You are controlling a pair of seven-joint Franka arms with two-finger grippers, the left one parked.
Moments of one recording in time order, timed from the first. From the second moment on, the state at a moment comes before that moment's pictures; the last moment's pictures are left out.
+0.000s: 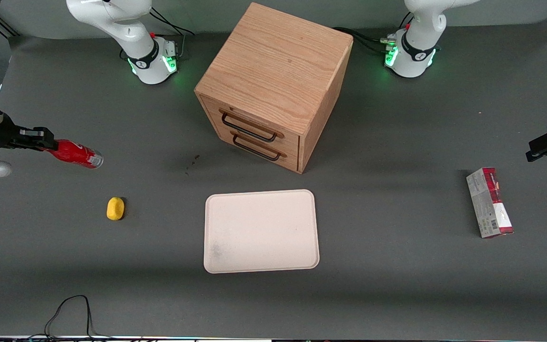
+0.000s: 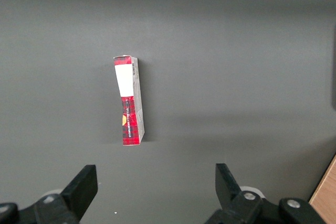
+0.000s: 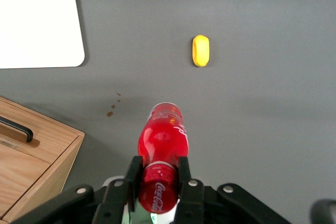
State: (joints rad) arm 0.11 0.24 -0.10 -1.25 0.02 1.28 0.02
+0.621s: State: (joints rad) arm 0.12 0.53 0.10 -1.01 0.04 1.38 0.45
